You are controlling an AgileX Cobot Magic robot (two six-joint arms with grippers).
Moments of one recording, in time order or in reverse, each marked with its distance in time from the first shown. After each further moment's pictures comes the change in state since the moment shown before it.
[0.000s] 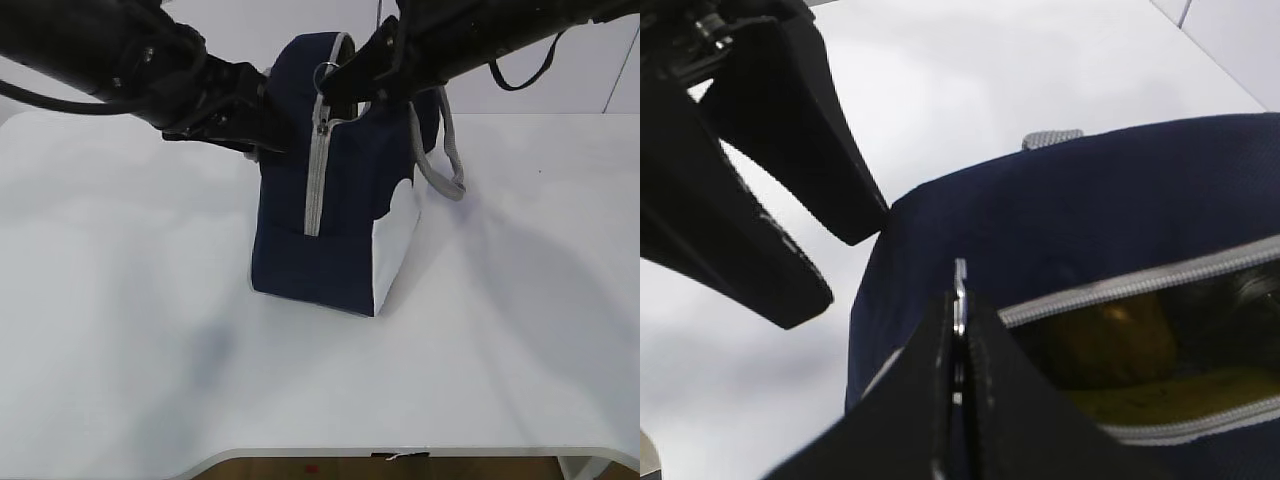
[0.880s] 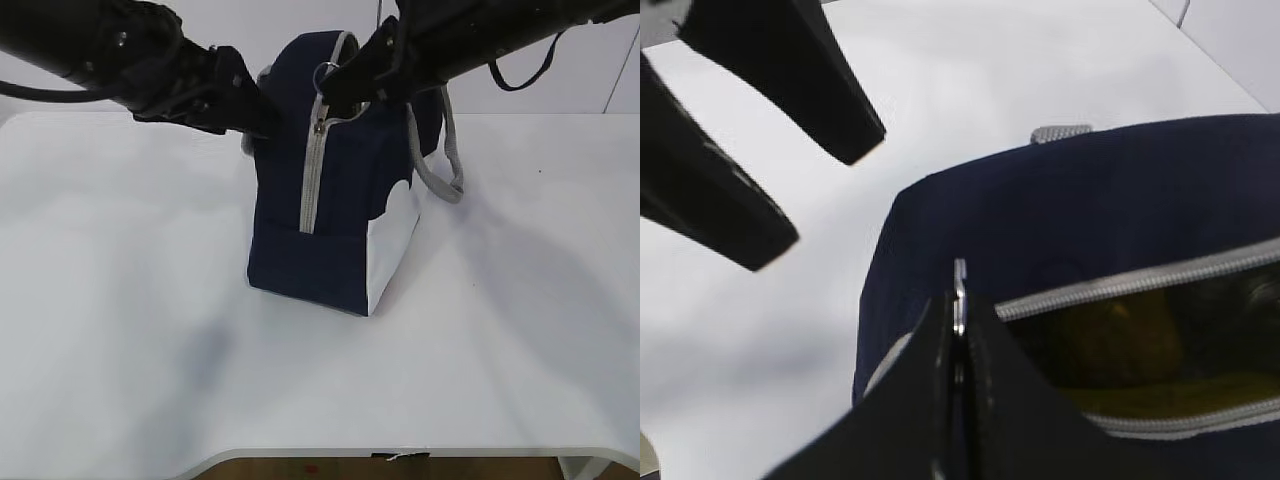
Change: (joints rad) left arm 0.017 -0.048 0.000 0.073 -0.004 0.000; right arm 0.000 0.000 0.000 0.000 -0.002 0.000
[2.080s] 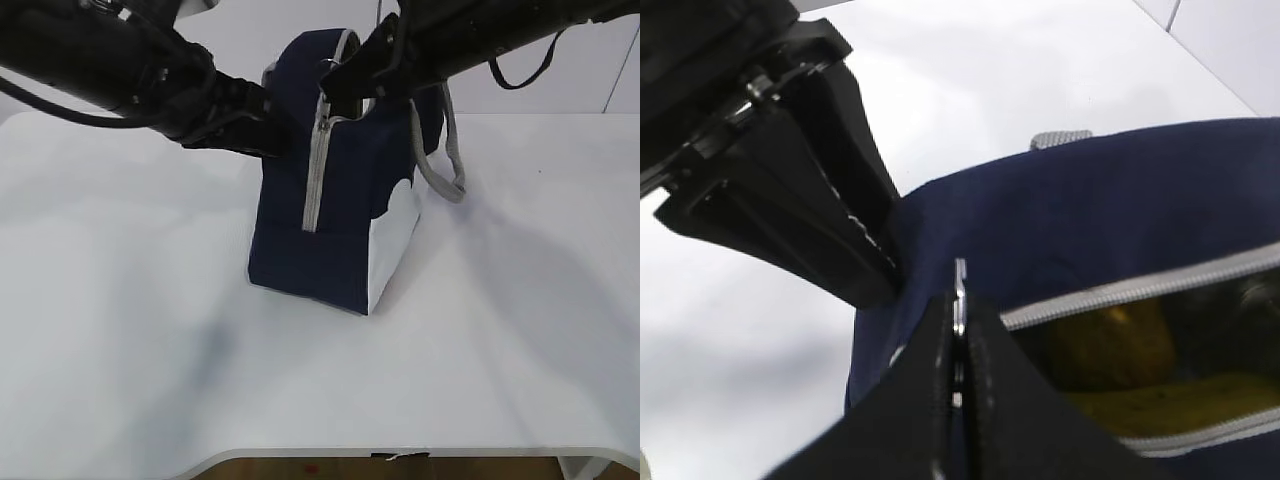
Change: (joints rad) left arm 0.002 0.109 0.000 -0.150 -0.054 0.101; right arm 0.000 0.000 0.000 0.007 -0.014 0.000
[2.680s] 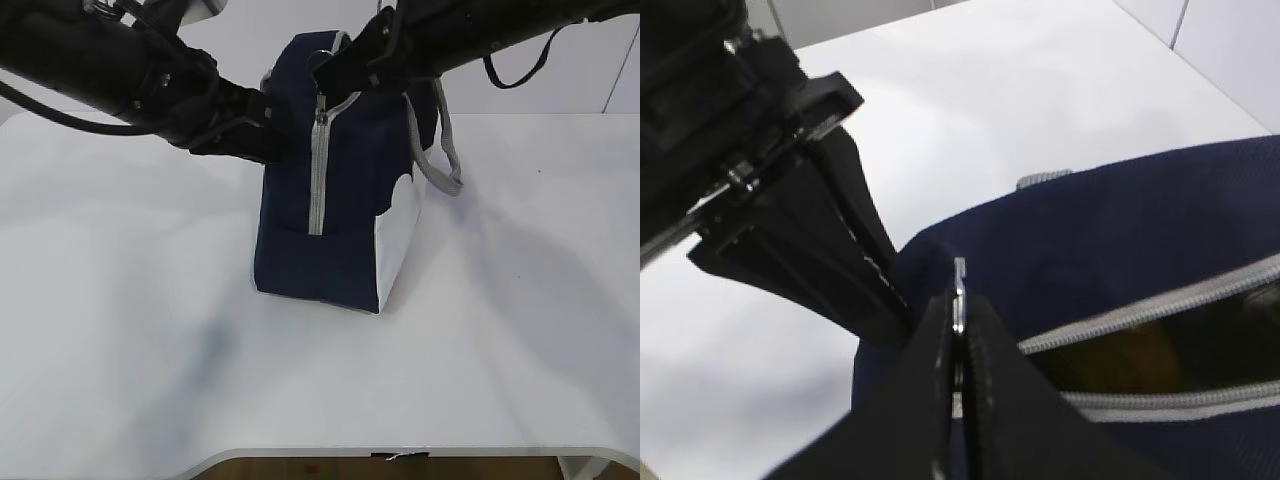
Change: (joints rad) left arm 0.000 0.010 0.000 -0.023 0.028 0.034; right arm 0.000 0.000 -0.002 0.057 0.000 0.000
